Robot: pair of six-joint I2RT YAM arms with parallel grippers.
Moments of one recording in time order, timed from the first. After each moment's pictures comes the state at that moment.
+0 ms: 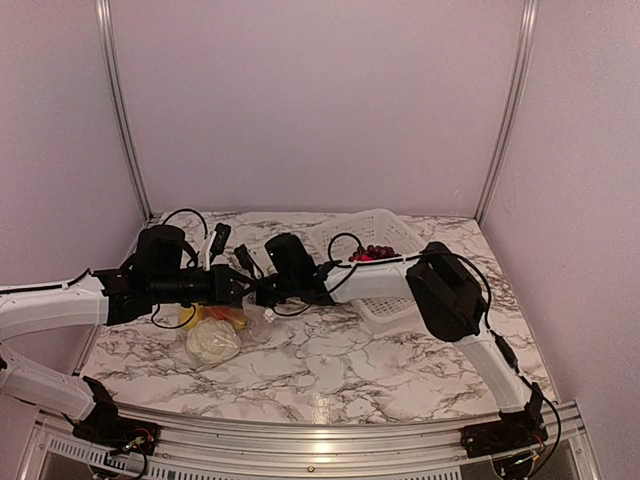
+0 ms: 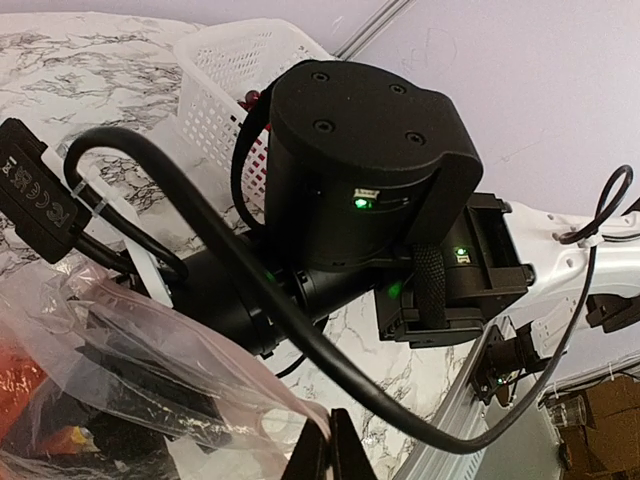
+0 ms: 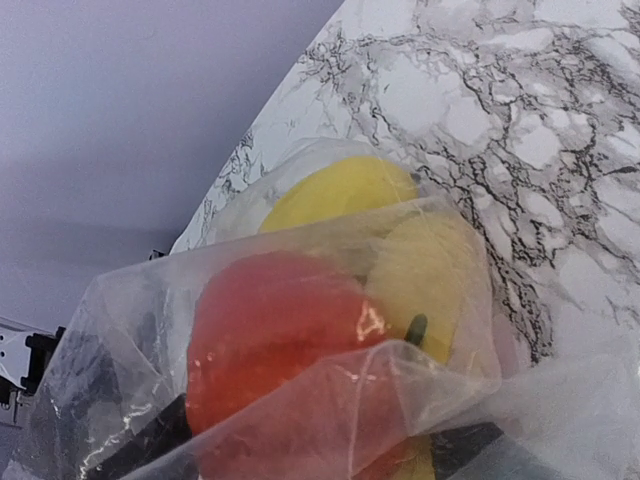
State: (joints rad) left arm -0.70 1.21 0.70 0.08 0.35 -0.61; right arm 0.94 2.47 1.88 0.10 -0.54 0.67
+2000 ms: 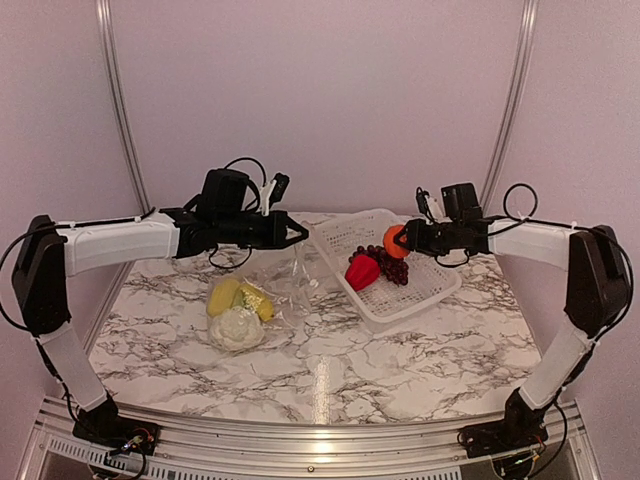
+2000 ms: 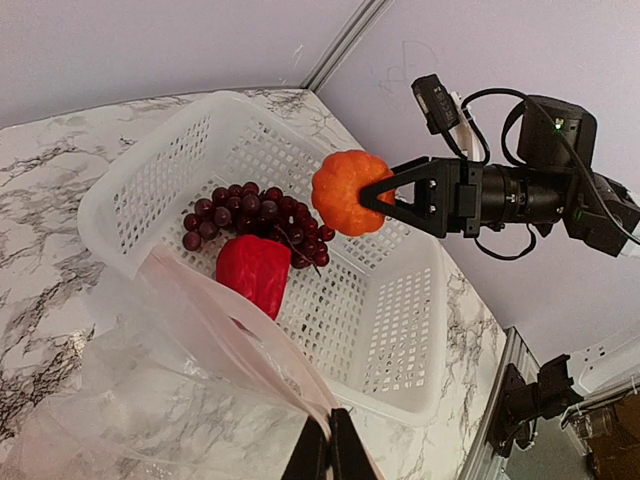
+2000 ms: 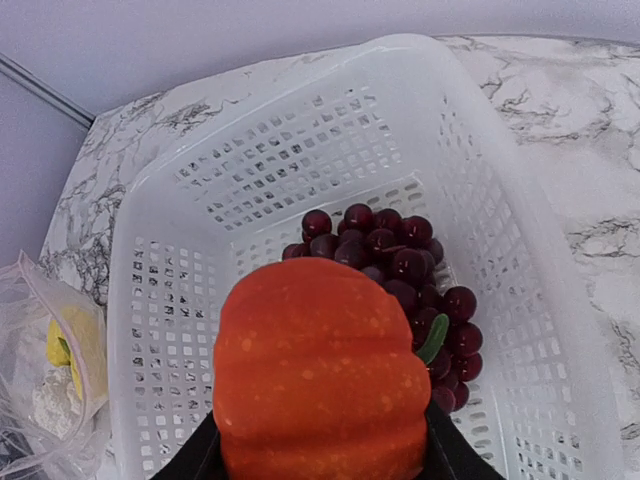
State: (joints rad) left arm -0.68 1.72 1.30 -0.01 0.40 -0.46; right arm 0.32 1.67 1.16 -0.14 -0.31 0.37
